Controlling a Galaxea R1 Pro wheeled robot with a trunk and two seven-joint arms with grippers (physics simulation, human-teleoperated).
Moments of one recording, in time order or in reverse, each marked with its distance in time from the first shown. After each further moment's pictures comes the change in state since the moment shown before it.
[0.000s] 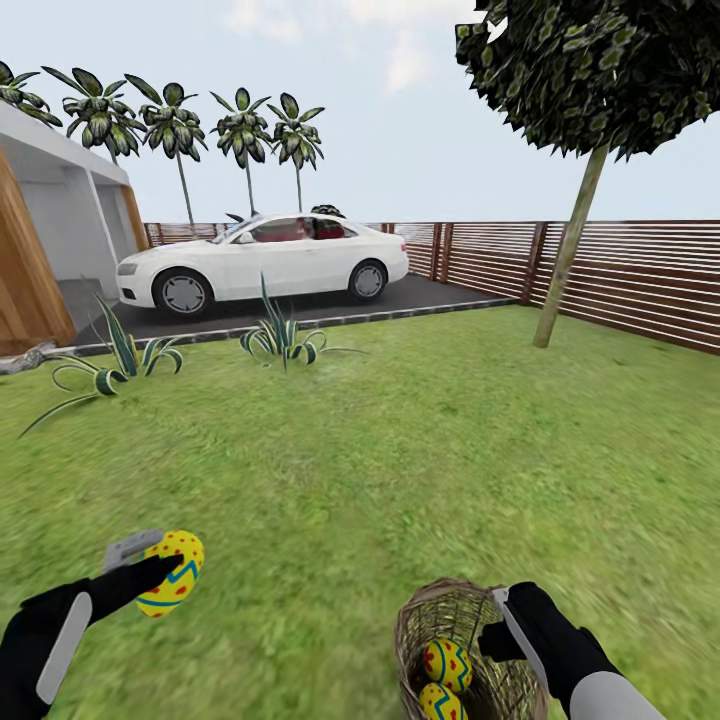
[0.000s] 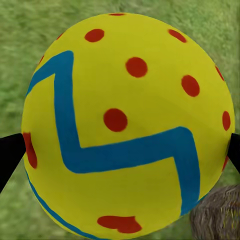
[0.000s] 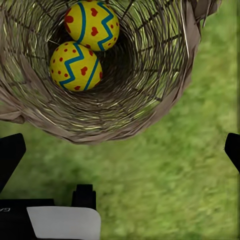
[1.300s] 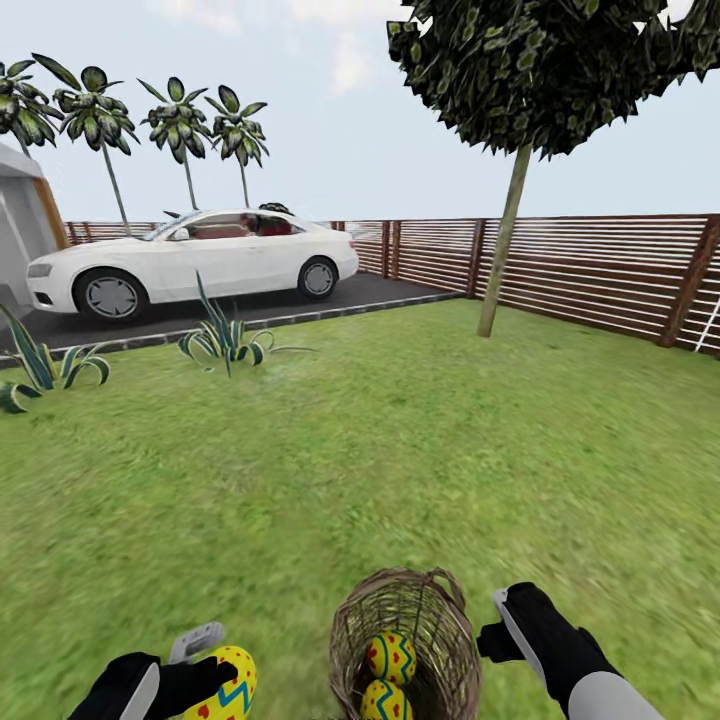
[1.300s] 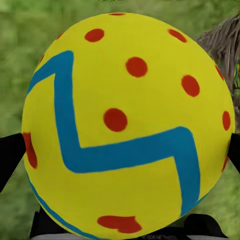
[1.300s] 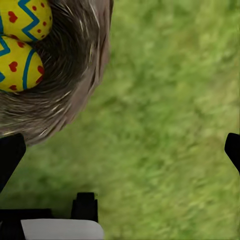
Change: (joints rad) left arm 0.000 -0.105 -0.179 0.422 -0.023 0.001 0.004; right arm 0.000 0.004 0.002 0.003 -0.002 -0.001 0.000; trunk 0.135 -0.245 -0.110
